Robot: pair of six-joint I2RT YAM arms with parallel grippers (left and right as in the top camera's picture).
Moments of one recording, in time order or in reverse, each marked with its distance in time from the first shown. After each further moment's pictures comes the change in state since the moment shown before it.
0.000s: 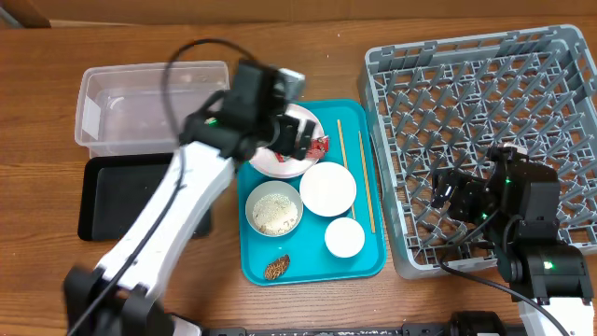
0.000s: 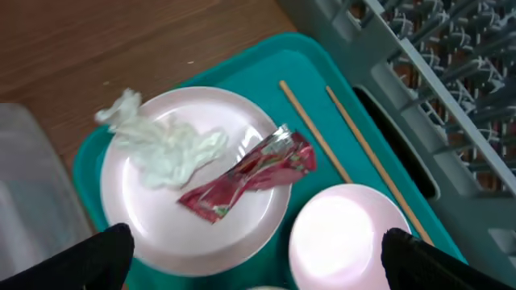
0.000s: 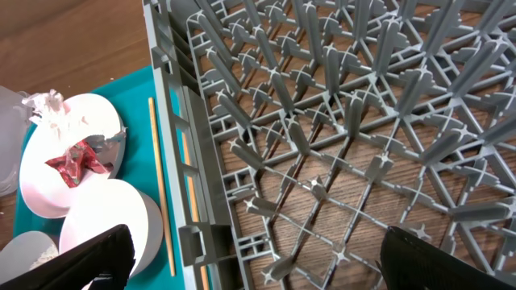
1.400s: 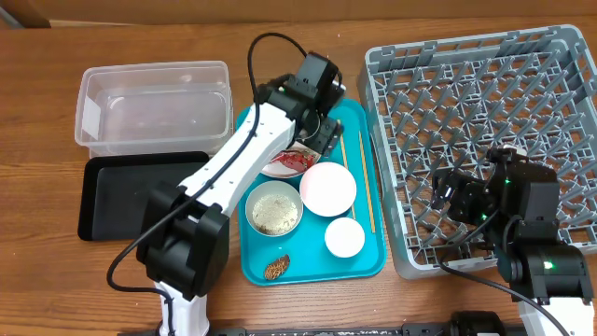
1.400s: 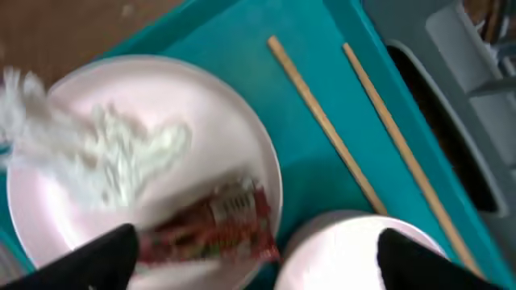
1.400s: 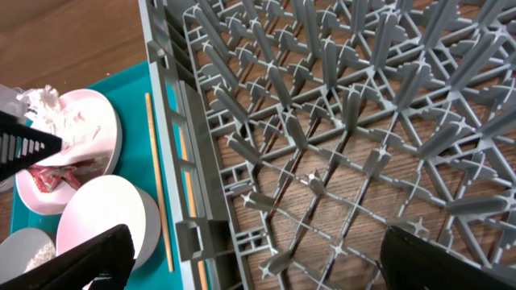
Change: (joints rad) left arm -0.105 0.385 0.298 -0.179 -0.089 -0.052; right arm 0.000 0.000 0.001 -0.016 0.002 0.000
